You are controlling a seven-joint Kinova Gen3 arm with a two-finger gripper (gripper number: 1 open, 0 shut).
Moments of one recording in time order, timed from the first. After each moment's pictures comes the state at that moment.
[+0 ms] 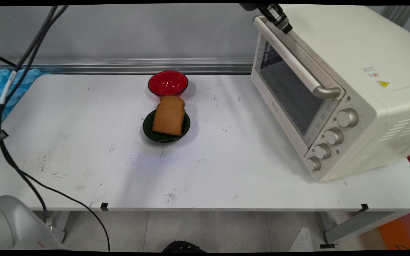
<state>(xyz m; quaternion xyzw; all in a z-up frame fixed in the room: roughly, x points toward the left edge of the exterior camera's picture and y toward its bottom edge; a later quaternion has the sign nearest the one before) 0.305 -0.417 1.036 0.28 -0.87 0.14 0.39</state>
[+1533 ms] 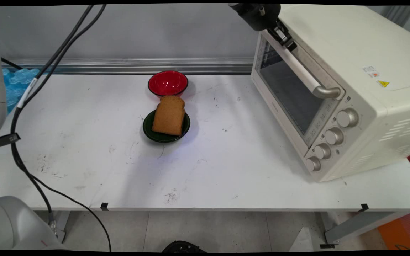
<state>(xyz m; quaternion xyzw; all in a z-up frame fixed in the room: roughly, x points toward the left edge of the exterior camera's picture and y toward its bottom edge) 0.284 -0.440 0.991 0.27 -0.87 0.13 0.38</state>
